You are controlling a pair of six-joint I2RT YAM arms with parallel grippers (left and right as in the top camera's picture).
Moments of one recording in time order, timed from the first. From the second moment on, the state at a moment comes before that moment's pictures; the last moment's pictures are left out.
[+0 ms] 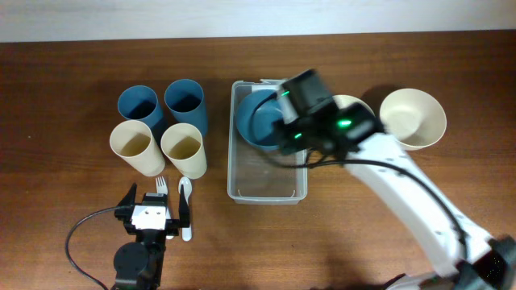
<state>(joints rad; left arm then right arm) -0.11 0.09 0.01 -0.07 -0.10 0.12 0.53 1.60 1.54 -0.97 -0.03 0.24</state>
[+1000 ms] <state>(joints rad) -0.11 0.09 0.01 -0.07 -0.10 0.12 -0.46 2.02 1.55 -0.79 -0.07 0.37</state>
